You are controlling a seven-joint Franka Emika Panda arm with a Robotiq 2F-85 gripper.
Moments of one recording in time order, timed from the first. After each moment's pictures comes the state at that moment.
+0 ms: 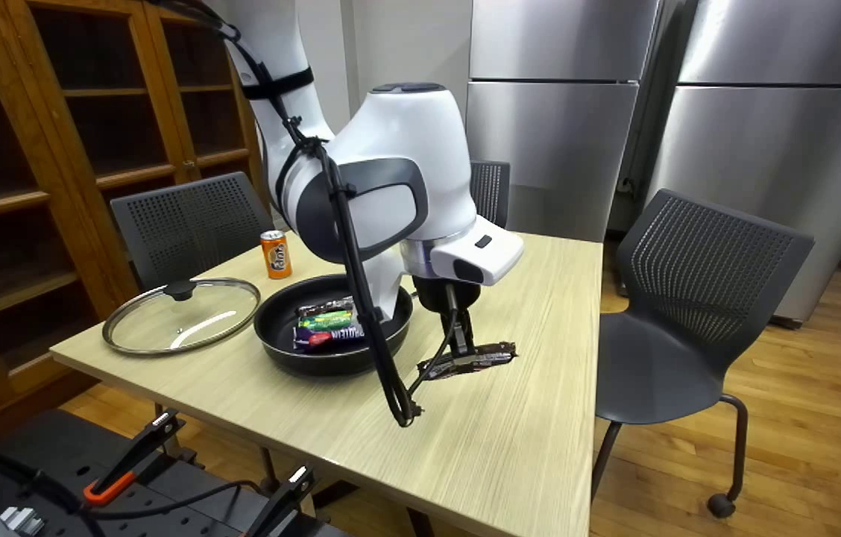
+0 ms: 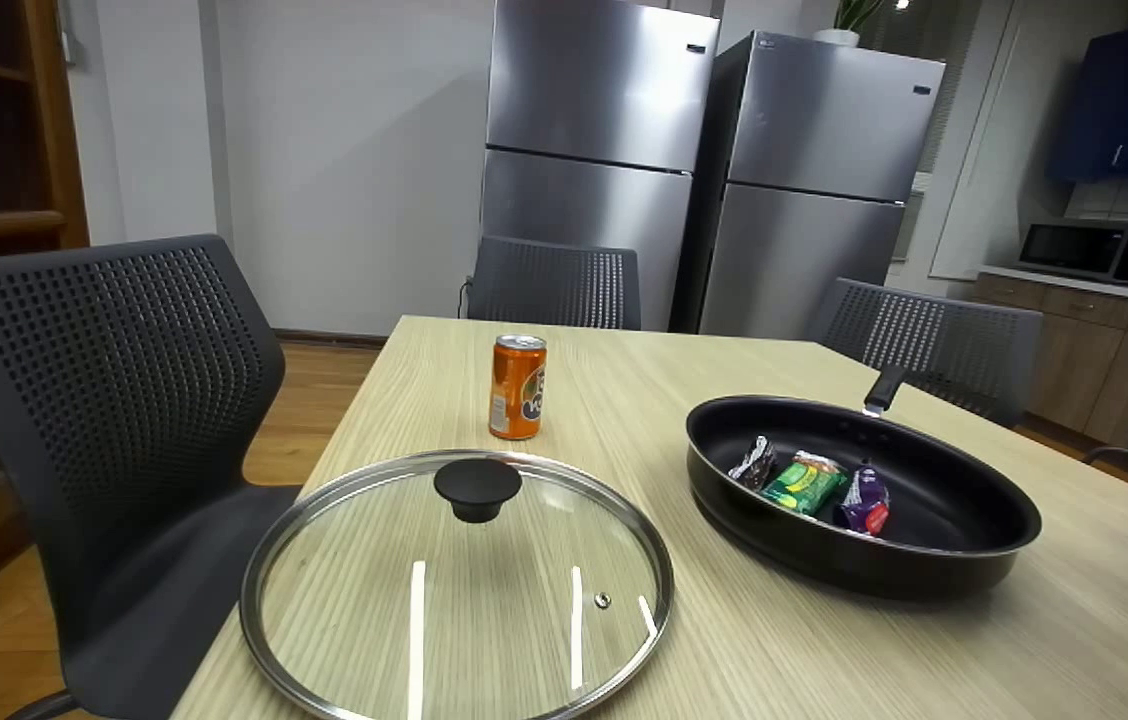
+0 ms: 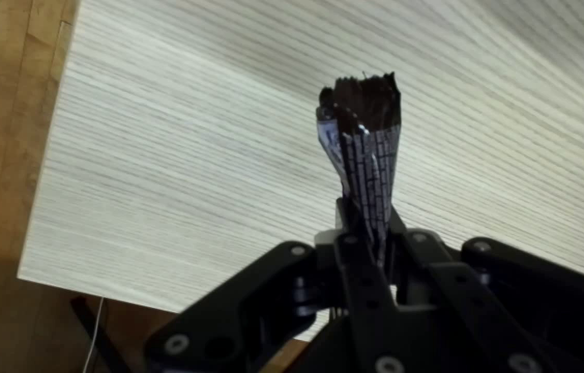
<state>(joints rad) -0.16 0.28 -0.25 -2.64 0.29 3.15 0.37</state>
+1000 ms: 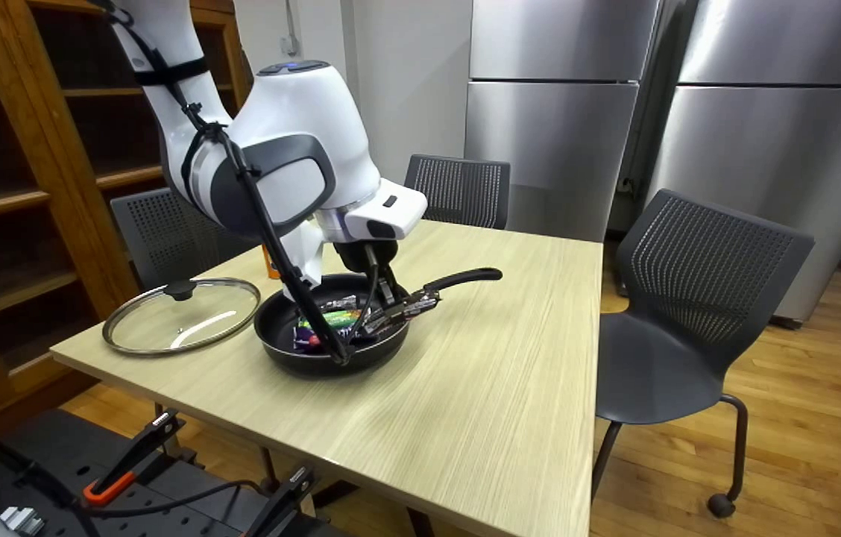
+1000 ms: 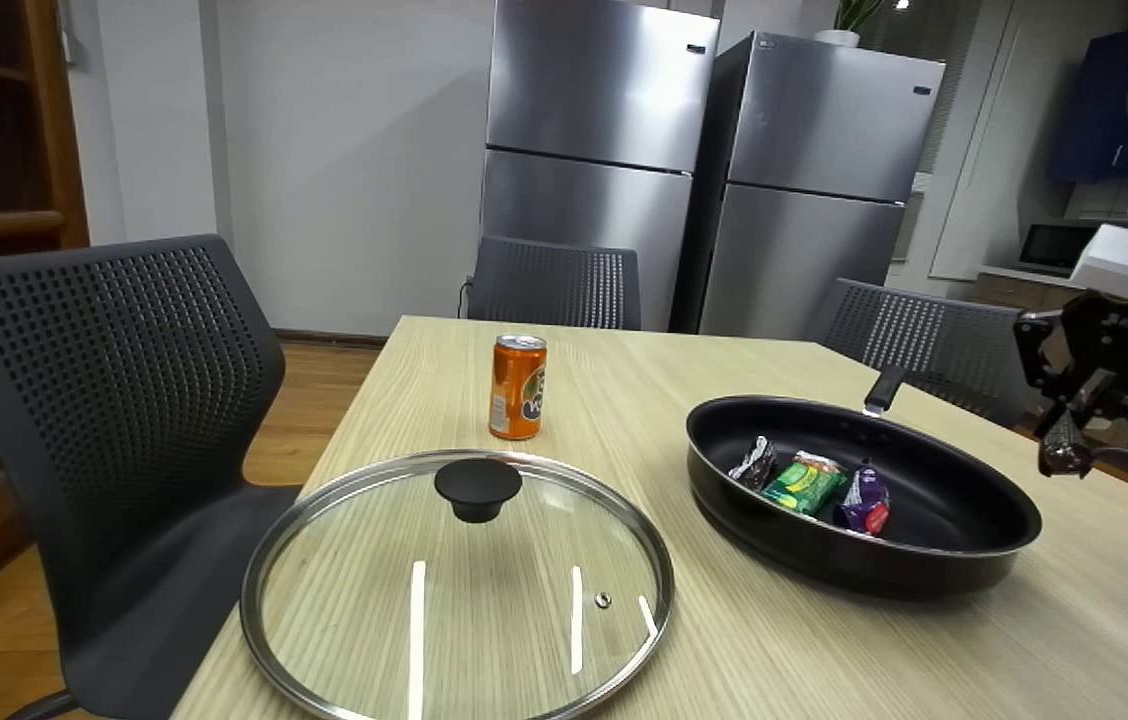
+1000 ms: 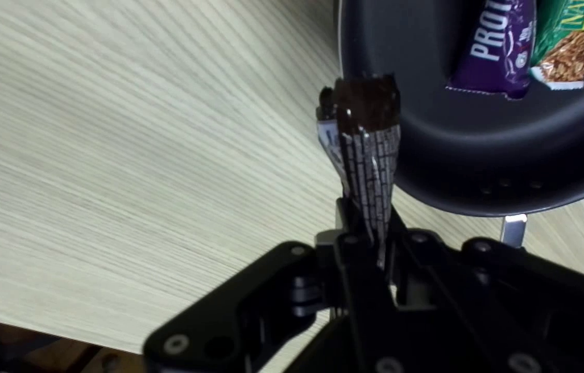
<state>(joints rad) 0.19 0.20 -0.31 -2.74 0.32 3.28 0.39</state>
